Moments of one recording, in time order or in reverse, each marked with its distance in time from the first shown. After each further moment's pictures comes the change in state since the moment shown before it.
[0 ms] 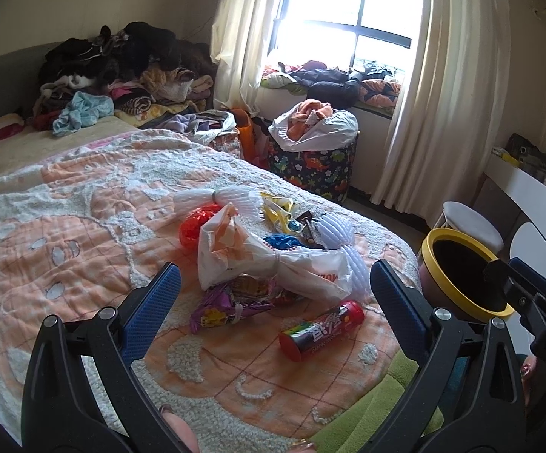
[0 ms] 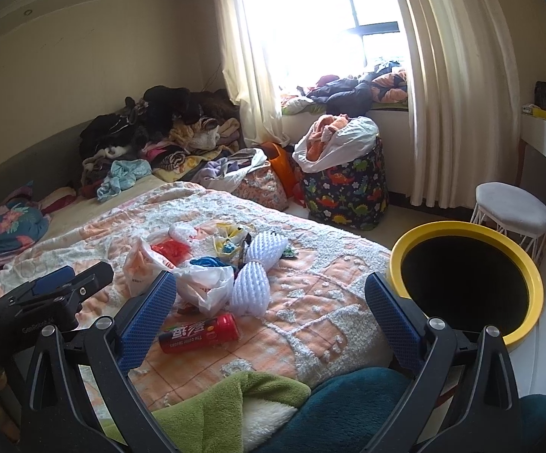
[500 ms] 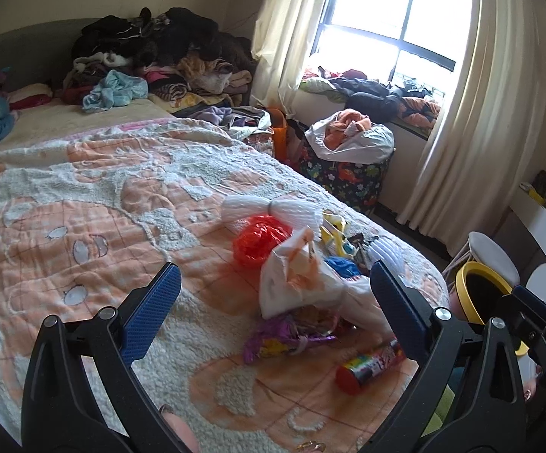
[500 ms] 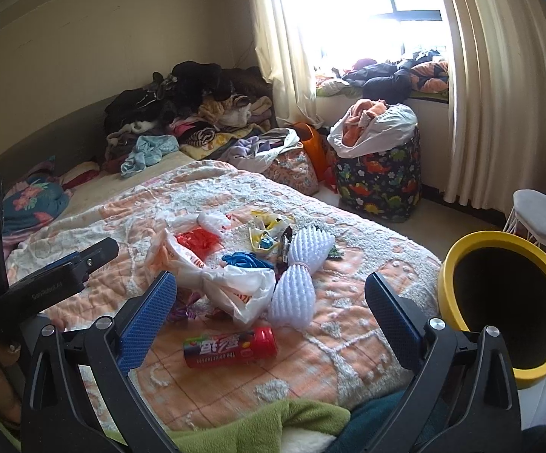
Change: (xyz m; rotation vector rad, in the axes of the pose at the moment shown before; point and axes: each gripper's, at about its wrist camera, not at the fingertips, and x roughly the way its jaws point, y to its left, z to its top) left arm 0.023 0.058 0.017 -0.126 -0.008 0.072; right arm 0.050 0.027 0.018 -0.050 0.088 0.102
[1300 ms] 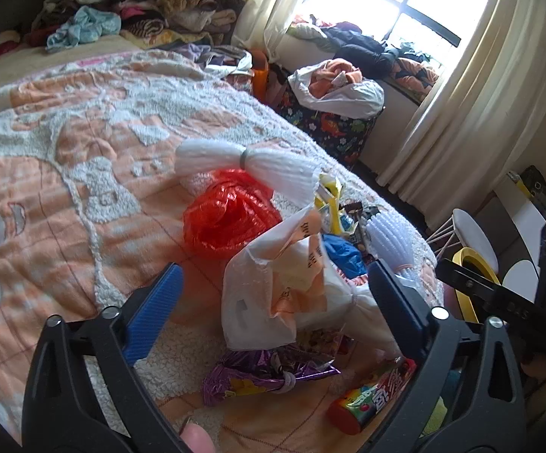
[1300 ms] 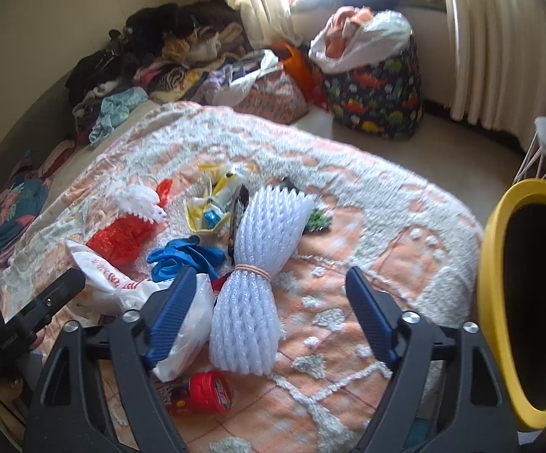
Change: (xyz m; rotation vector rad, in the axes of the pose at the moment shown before) left arm 0.091 0.003 -0.002 -0.070 0.241 -0.127; right arm 0.135 -0.062 0.019 0.163 0.347 0.022
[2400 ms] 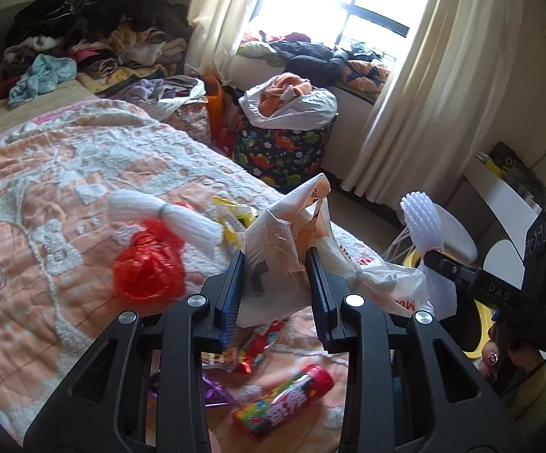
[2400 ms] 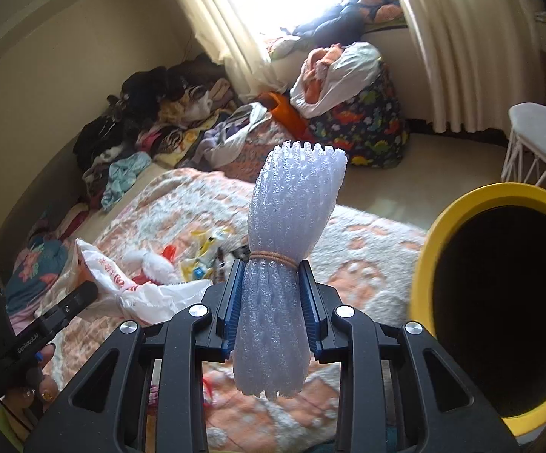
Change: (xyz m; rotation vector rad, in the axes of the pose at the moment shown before) left arm -0.026 -0.093 0.016 0.165 -0.071 -0.081; right arm -0.090 -0.075 -0.002 0.130 -0.228 0.046
